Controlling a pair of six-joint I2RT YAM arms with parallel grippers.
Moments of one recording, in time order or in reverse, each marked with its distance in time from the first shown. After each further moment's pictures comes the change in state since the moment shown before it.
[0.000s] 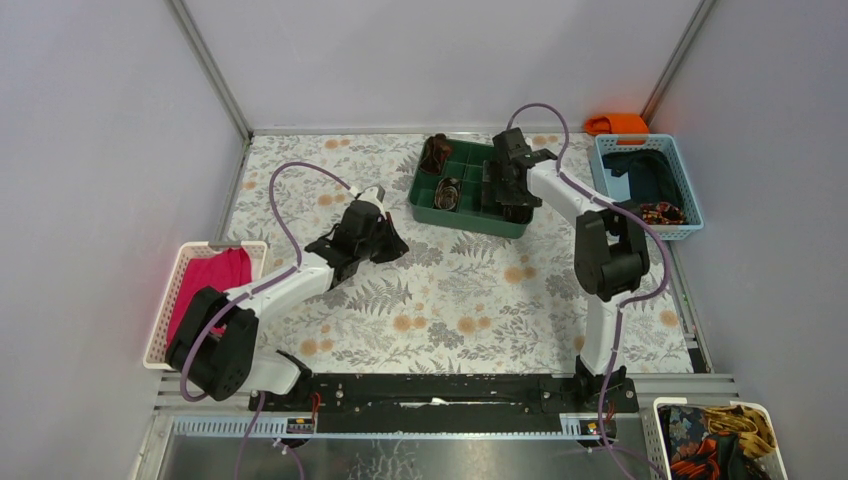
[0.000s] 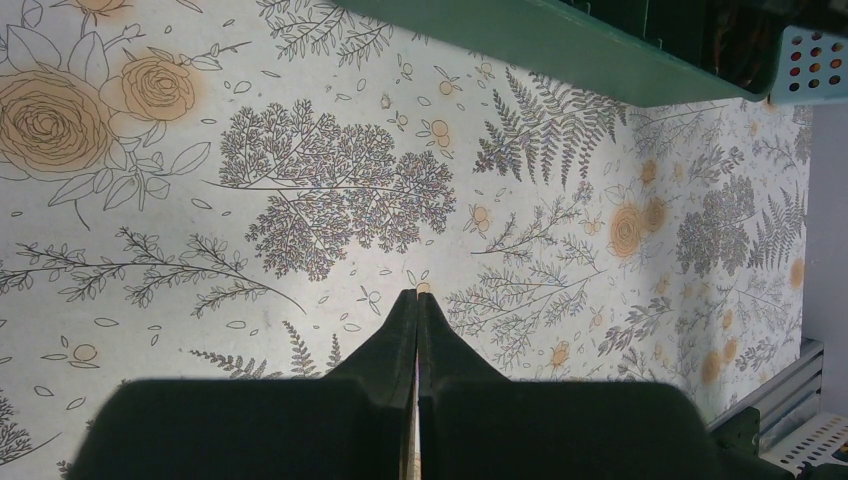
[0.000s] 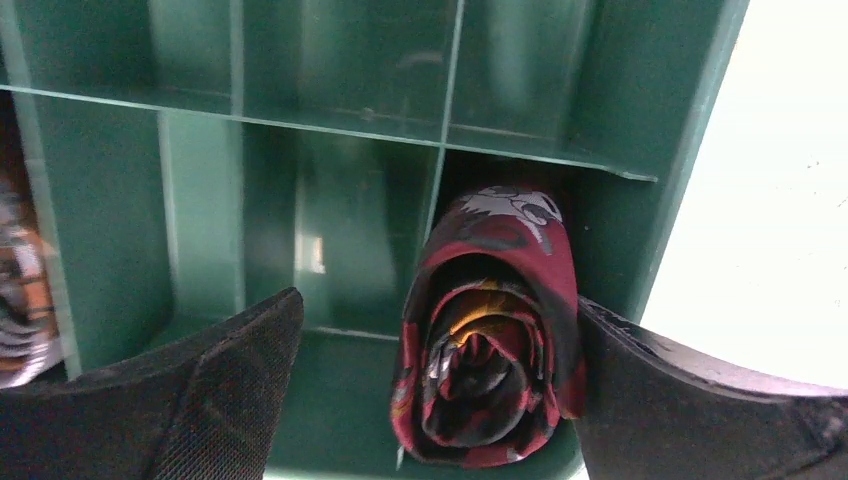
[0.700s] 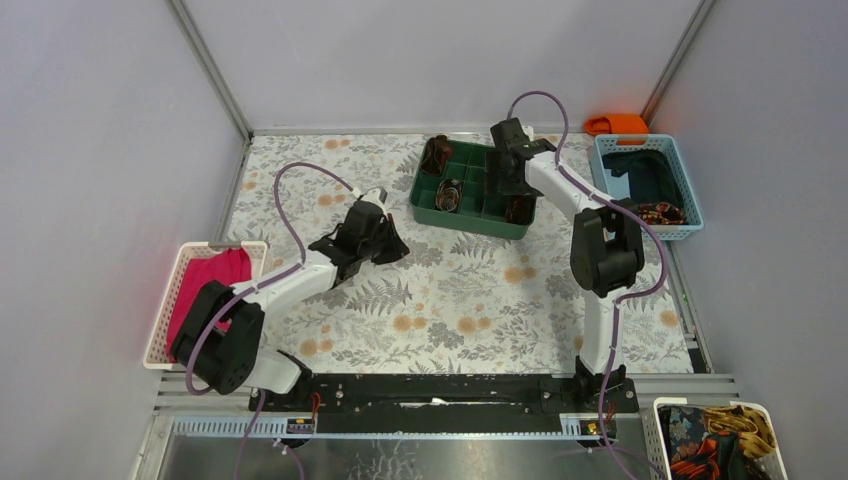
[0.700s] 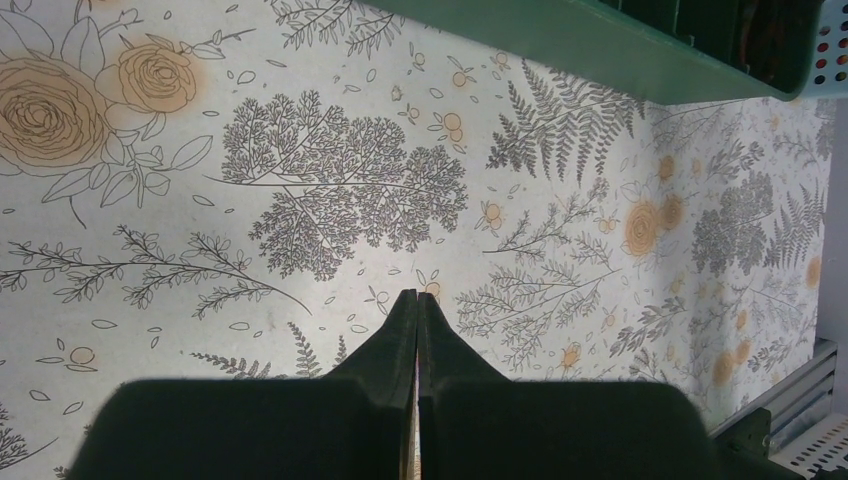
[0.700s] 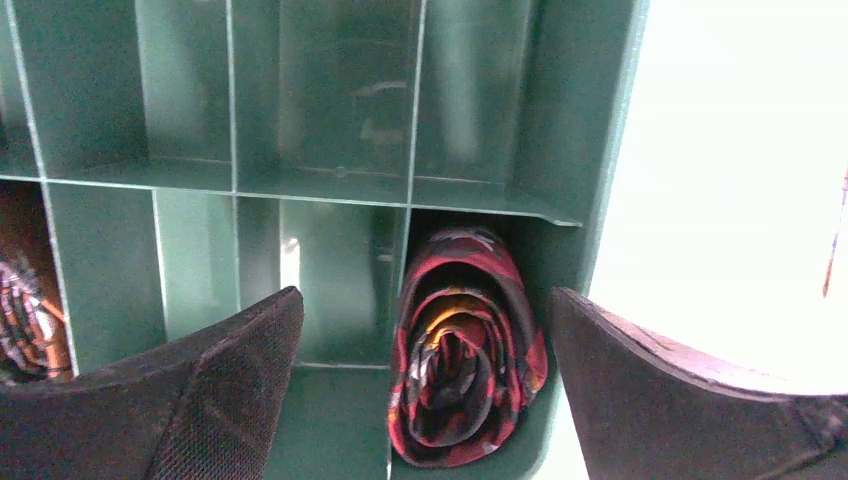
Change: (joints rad) left arm 0.000 0.027 0.005 0.002 0.002 0.001; right arm 0.003 0.057 0.119 -0.089 0.088 -0.016
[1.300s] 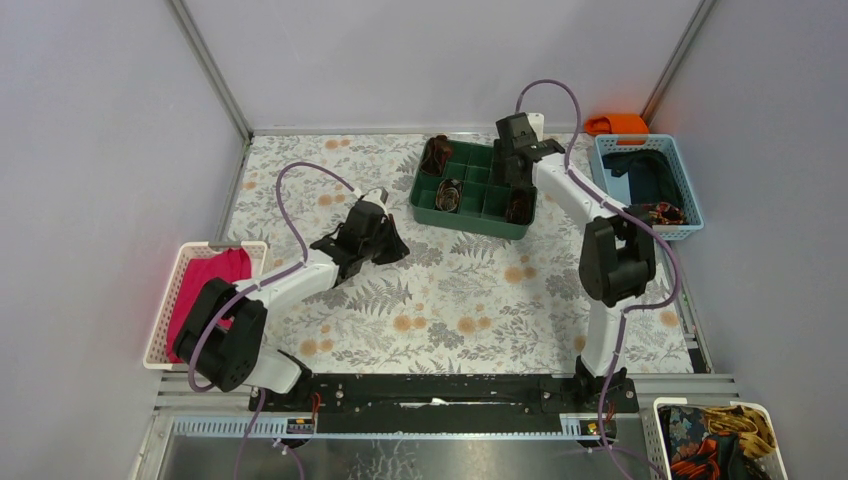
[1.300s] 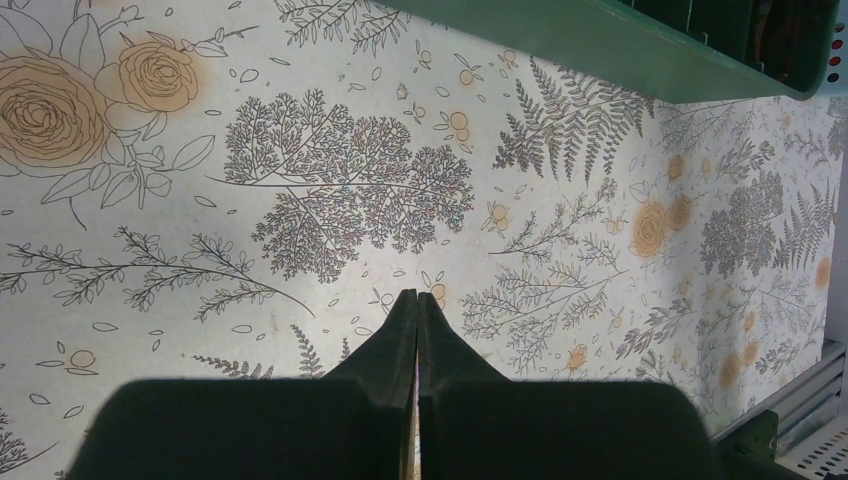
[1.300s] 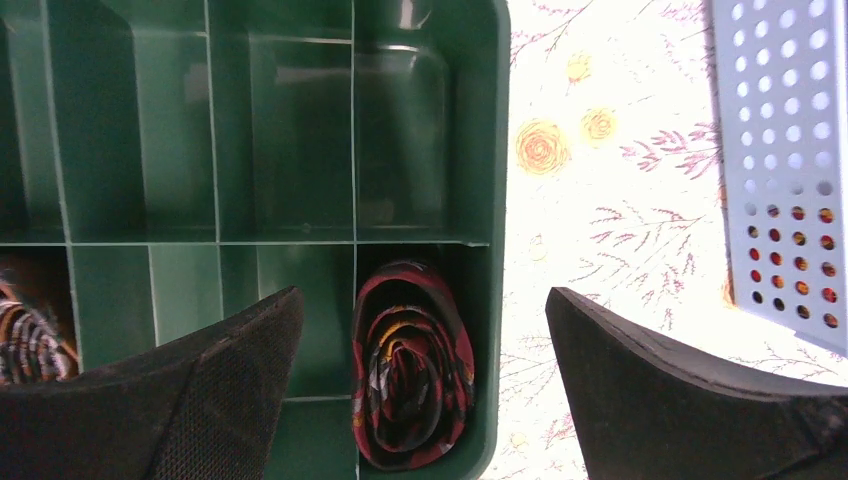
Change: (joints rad) left arm 0.000 0.025 0.005 0.000 -0.002 0.003; right arm 0.001 -0.078 -0.051 0.091 0.149 -0.016
